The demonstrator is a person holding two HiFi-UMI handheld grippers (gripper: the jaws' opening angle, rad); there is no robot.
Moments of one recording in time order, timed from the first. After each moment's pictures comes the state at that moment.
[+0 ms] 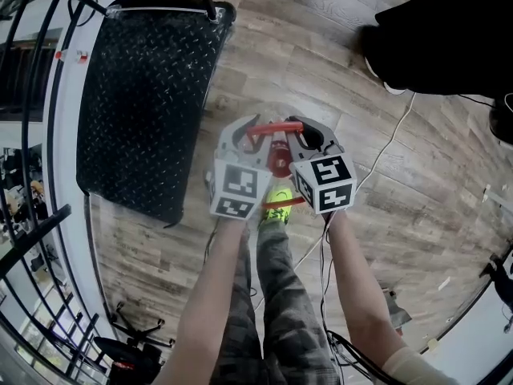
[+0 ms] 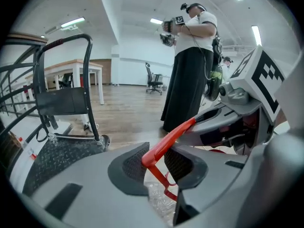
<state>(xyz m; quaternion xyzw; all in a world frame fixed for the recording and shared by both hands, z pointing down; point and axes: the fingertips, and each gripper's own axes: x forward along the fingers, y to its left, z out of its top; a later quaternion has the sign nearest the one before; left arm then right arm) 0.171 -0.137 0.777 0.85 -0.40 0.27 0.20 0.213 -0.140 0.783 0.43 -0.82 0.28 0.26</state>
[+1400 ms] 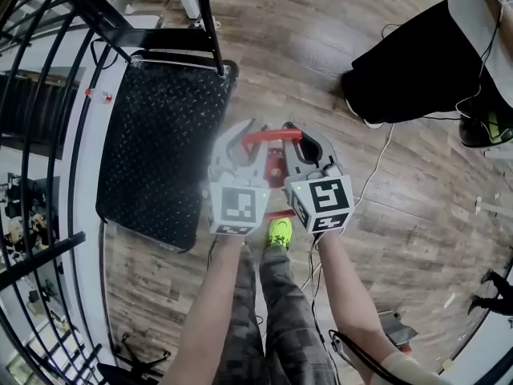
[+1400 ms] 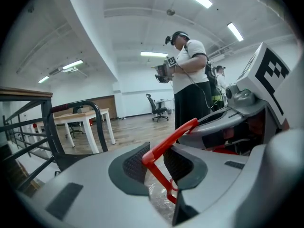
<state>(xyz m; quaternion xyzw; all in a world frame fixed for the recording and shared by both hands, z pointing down) 0.152 -0.178 0.549 0.87 -0.46 0.19 0.02 0.198 -0.178 0.557 0.51 -0.84 0.15 0.13</state>
